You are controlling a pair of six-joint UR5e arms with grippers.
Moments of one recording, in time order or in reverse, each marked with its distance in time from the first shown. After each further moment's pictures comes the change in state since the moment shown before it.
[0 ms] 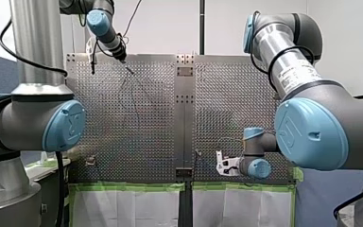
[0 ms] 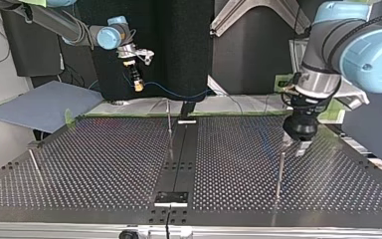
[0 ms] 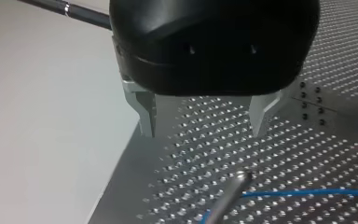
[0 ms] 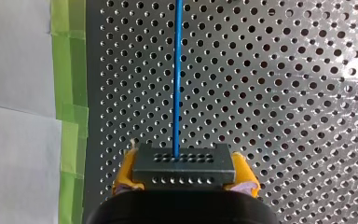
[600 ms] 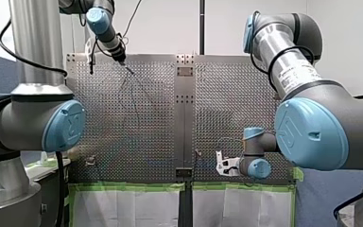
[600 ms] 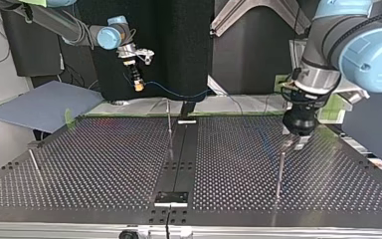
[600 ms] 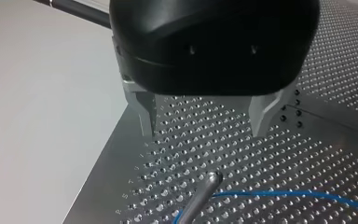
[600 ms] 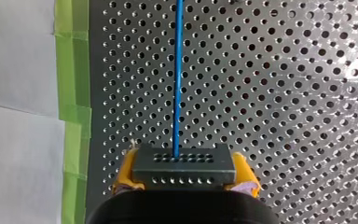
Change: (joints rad) left arm -0.007 0.006 0.000 -0.058 -0.020 0.004; right arm 0.001 0.000 0.000 0.007 0.000 0.000
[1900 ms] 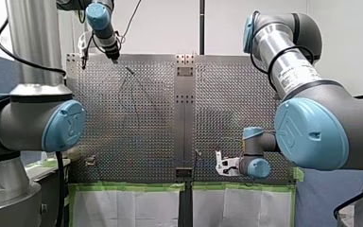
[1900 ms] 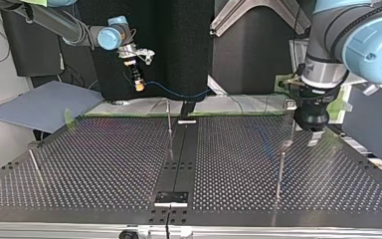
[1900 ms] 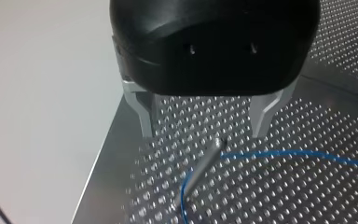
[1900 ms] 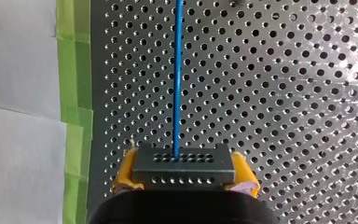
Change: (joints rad) left arm -0.010 0.024 -0.003 -0.020 -0.120 0.061; right arm 0.004 0.000 -0.005 0.012 0.000 -0.002
